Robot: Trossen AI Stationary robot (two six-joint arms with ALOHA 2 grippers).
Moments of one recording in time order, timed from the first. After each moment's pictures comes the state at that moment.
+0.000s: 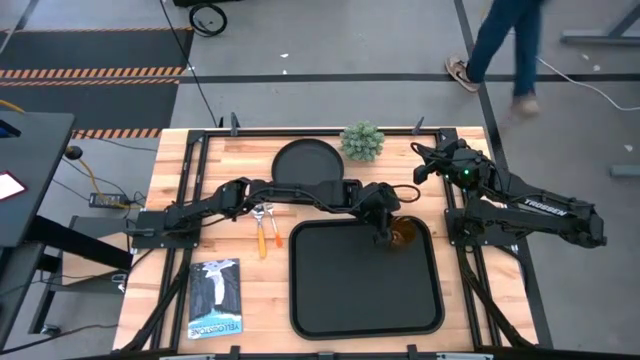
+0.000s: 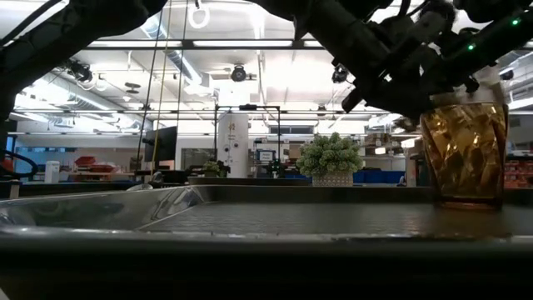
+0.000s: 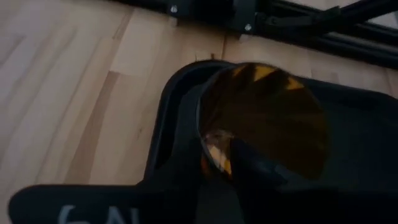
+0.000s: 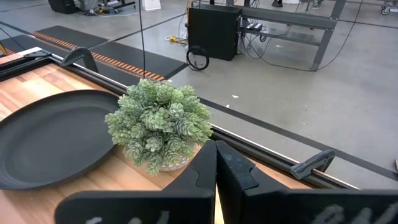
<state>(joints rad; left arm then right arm) 0.00 2.46 2.31 -0.55 -0.01 -0.22 -0.43 0.45 0.45 -0.36 0.52 0.21</state>
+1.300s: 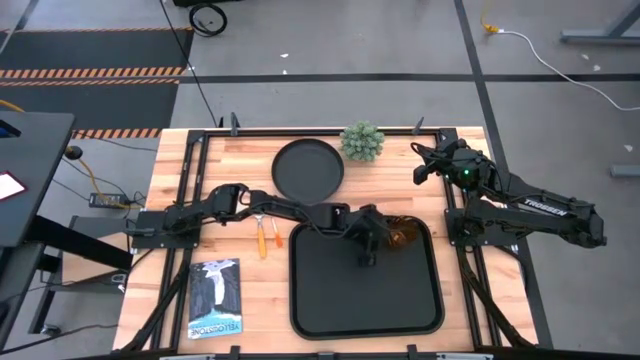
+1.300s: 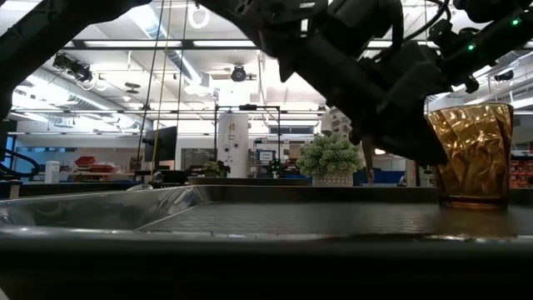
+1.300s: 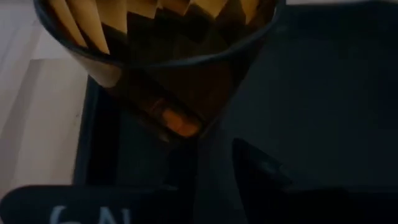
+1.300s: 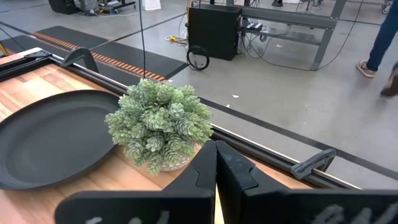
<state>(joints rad) -0.07 2.39 1.87 -0.12 0.01 -0.02 -0.43 0.45 0.45 -0.36 0.52 0.21</state>
